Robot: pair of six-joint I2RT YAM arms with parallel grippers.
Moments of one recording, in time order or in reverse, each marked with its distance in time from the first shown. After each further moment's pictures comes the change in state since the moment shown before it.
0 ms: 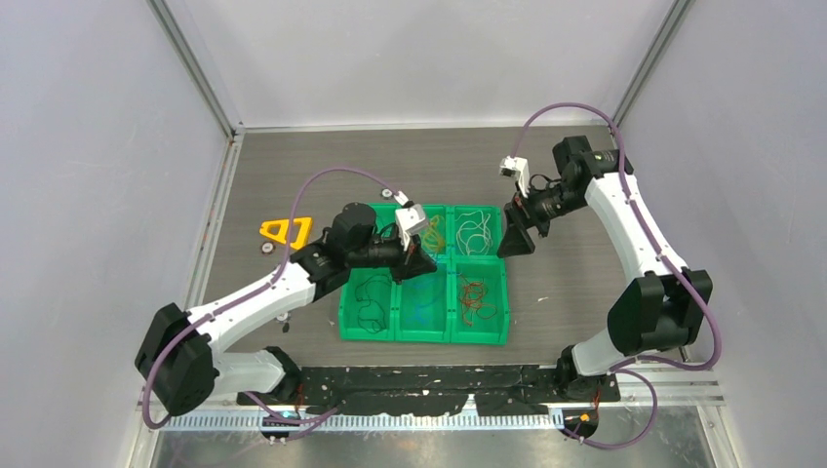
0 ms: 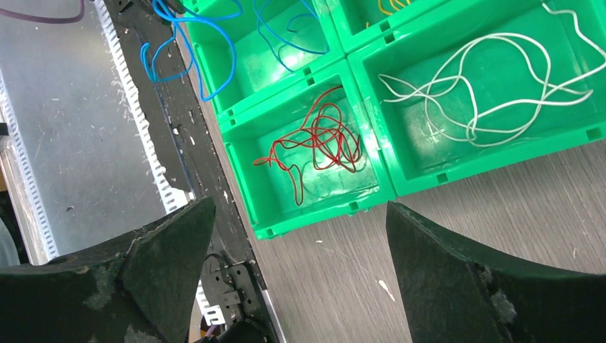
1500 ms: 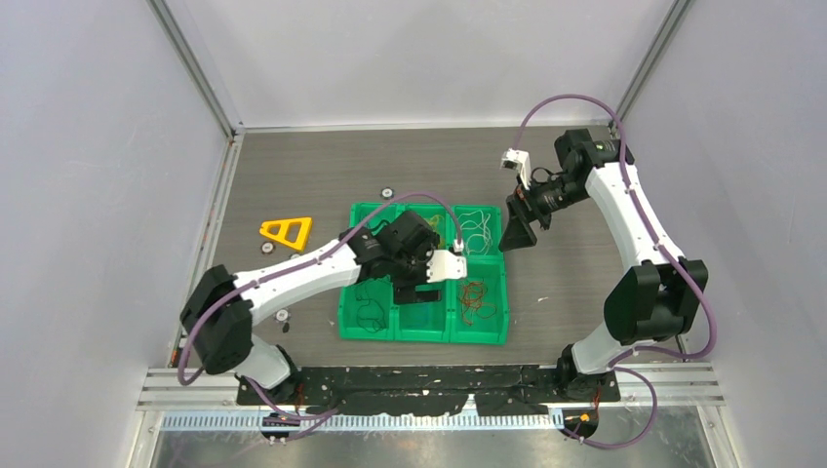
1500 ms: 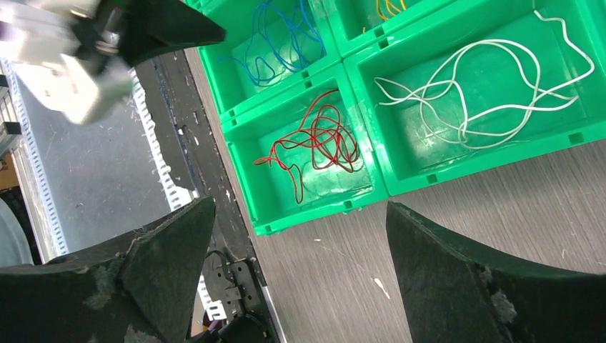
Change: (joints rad) left arm -0.185 0.310 0.277 -0.590 -0.446 0.687; right arm -0.029 0.069 0.087 -0.072 -0.016 -0.038
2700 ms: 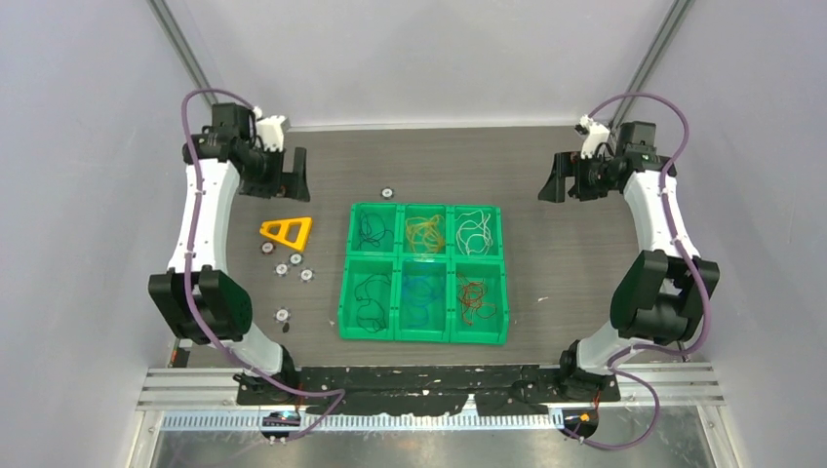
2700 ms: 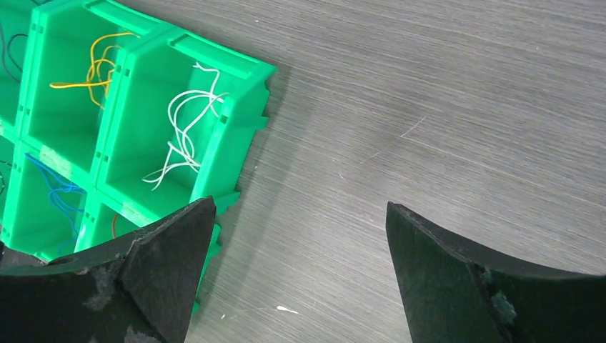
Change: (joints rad) left arm 0.977 0.091 0.653 -0.562 0.156 -0.482; right arm -0.310 -0.002 -0.117 0.605 0.256 0.556
